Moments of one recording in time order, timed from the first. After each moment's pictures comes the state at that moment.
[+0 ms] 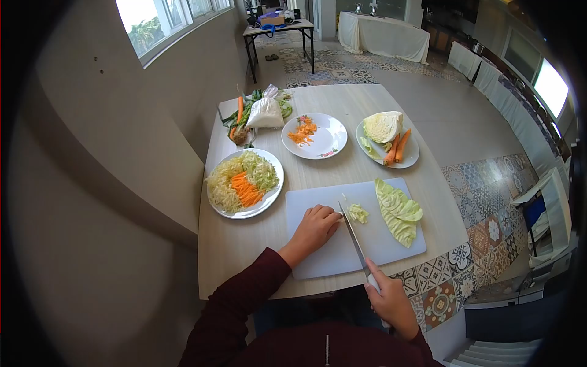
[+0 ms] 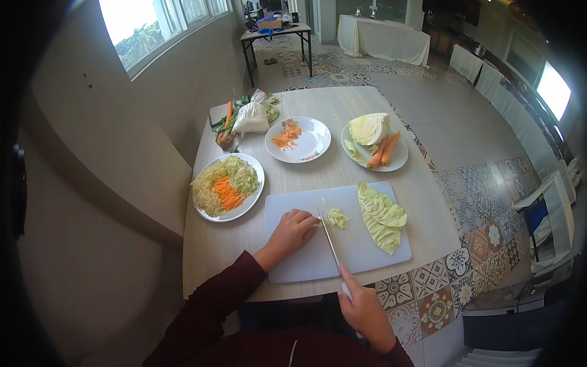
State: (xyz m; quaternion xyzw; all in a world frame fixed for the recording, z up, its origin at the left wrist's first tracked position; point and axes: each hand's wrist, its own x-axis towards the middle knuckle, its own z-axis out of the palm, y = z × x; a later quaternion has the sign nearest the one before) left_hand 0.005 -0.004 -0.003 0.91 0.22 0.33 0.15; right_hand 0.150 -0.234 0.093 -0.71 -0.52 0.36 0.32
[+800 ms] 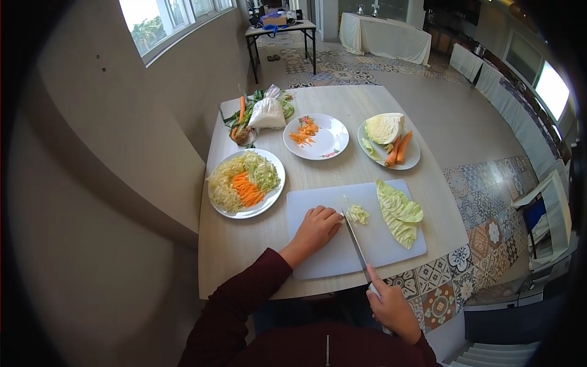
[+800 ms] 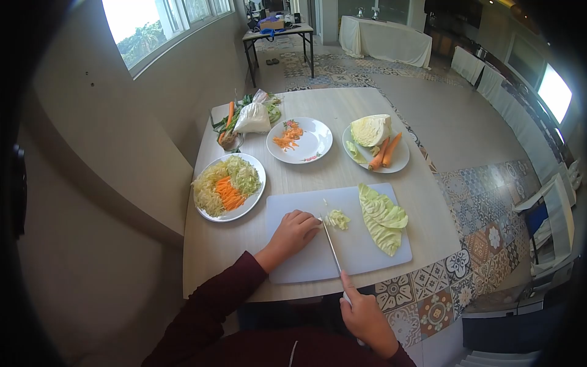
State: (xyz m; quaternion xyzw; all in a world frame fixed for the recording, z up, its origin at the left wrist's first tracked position) left_hand 0.006 -0.005 -0.002 0.90 0.23 0.33 0.15; right_hand 0.153 -0.243 0.092 -0.71 -0.55 0.36 0.25
